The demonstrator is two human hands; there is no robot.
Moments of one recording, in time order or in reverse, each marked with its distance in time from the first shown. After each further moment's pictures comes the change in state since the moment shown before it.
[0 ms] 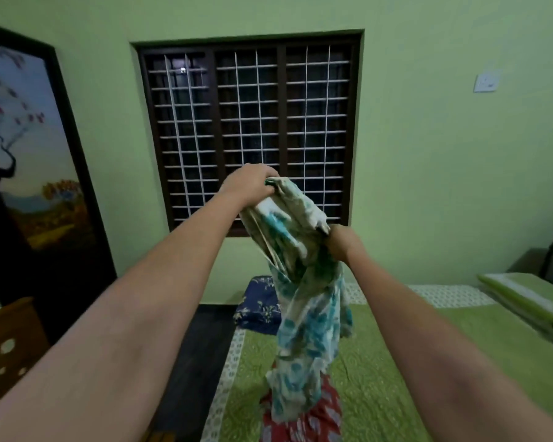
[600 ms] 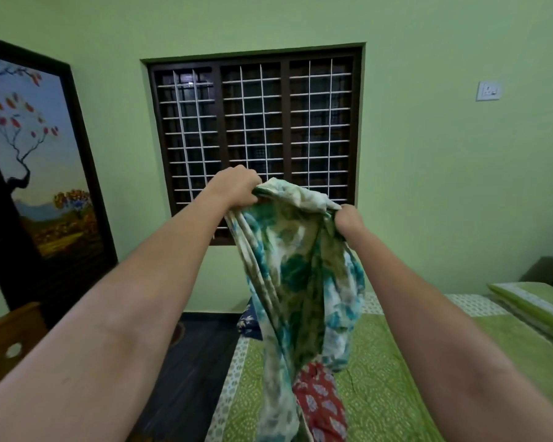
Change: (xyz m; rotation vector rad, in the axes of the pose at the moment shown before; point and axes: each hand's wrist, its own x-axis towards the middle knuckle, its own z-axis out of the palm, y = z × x) left_hand 0.001 -0.016 -0.015 0.416 -0.047 0.085; right_hand 0.013 -0.018 -0.037 0.603 0.165 0.122
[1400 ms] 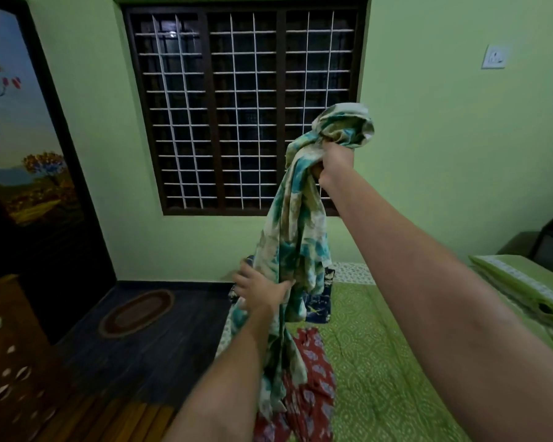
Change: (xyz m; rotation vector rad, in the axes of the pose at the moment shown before) left_hand -0.102 0.115 0.218 -0.927 -0.162 -1.039; right_hand -0.002 -0.078 0.022 1.001 0.076 0.205
